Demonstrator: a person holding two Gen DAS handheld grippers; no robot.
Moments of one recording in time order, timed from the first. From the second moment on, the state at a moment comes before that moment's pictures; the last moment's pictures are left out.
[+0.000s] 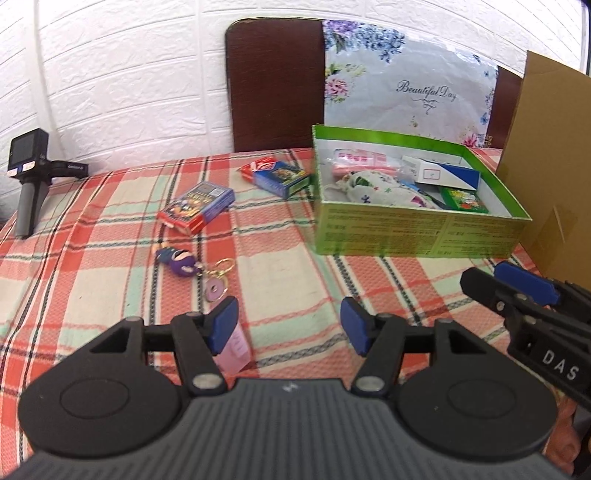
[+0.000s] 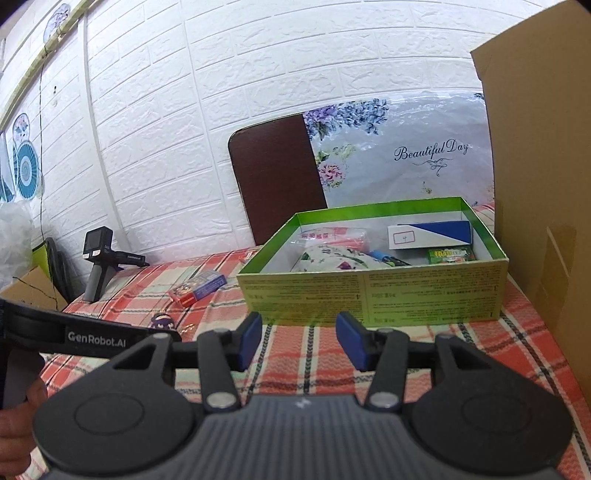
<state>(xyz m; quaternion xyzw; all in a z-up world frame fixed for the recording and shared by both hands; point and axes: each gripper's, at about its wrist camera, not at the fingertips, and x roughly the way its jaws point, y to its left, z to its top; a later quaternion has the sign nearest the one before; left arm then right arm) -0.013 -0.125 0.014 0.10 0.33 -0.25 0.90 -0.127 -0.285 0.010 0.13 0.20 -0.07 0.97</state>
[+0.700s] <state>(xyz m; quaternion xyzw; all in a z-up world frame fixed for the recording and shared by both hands) 0.015 -0.076 -0.009 0.07 0.35 -0.21 0.91 -0.103 -0.234 -0.001 0.08 0.25 -0.03 0.97</state>
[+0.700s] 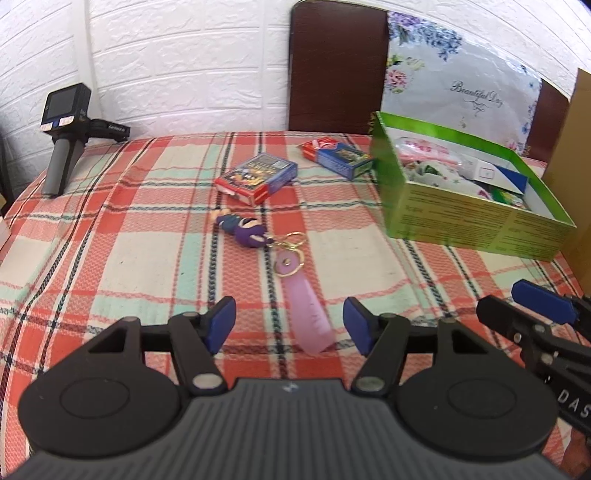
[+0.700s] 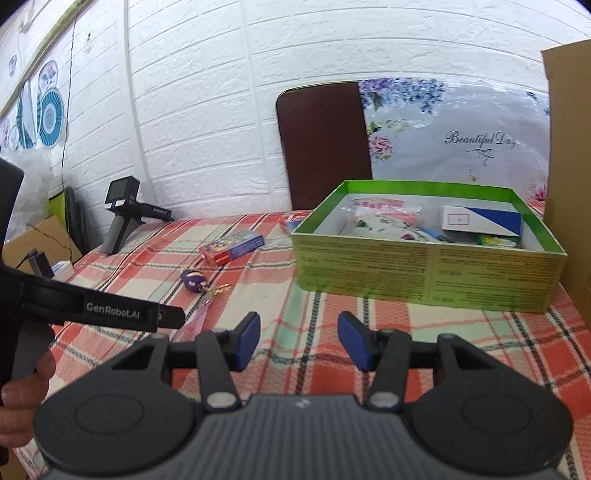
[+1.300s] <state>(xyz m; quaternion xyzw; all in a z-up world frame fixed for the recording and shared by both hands) 0.063 -0.016 -0.032 0.02 0.39 -0.14 0.91 -0.068 -0.191 -0.020 0.05 0.29 0.03 0.96</state>
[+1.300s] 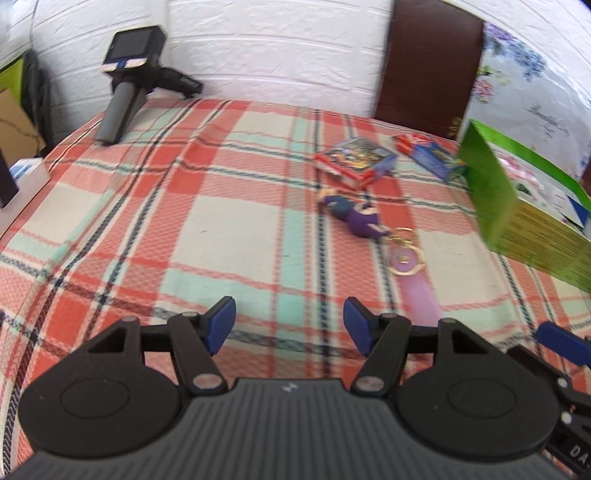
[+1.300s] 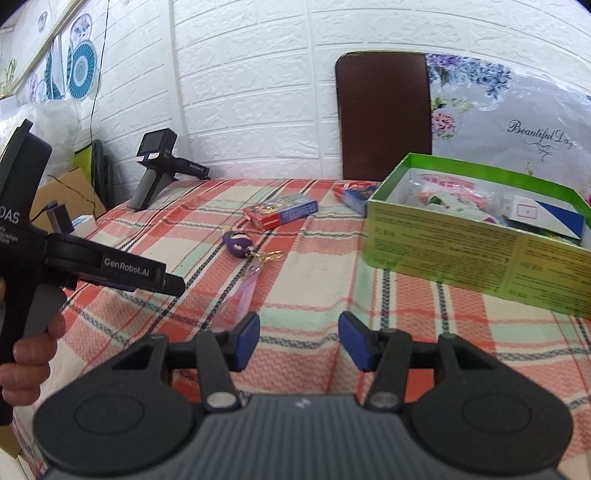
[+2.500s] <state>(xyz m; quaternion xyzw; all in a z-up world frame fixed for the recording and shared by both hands) 0.084 0.002 -0.060 0.05 0.29 -0.11 0.95 -0.026 -0.158 -0.045 -0.03 0.31 0.07 0.95</state>
